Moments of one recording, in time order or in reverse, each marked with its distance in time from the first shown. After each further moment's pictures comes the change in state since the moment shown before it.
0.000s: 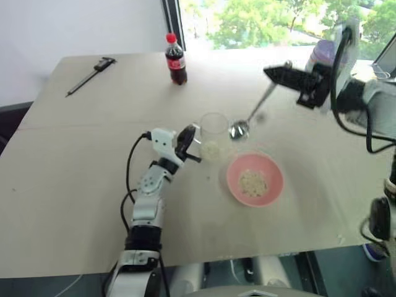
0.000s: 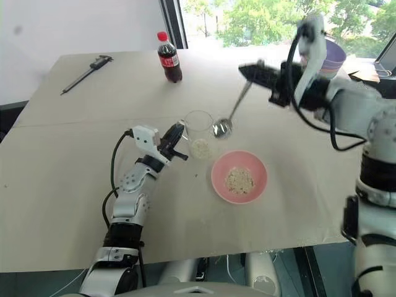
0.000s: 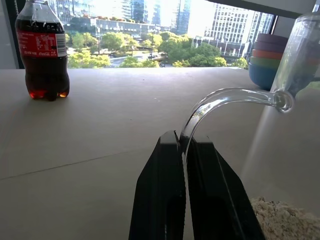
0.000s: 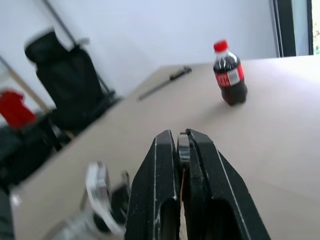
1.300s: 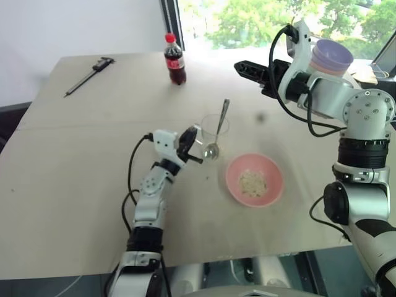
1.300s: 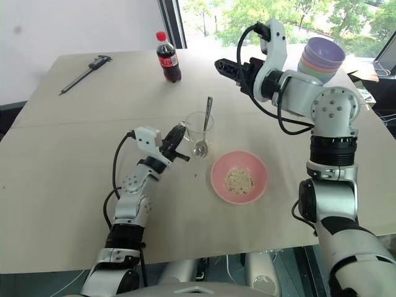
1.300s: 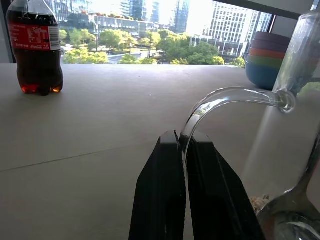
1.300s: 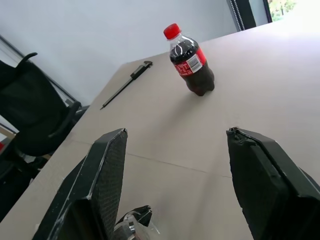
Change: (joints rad) left arm 0.008 -0.011 -0.008 -0.002 0.001 0.001 0.010; right arm -0.108 0.265 0.021 0.193 -0.449 0.019 0.014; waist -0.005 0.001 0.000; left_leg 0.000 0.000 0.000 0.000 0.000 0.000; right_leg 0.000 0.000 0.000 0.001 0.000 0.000
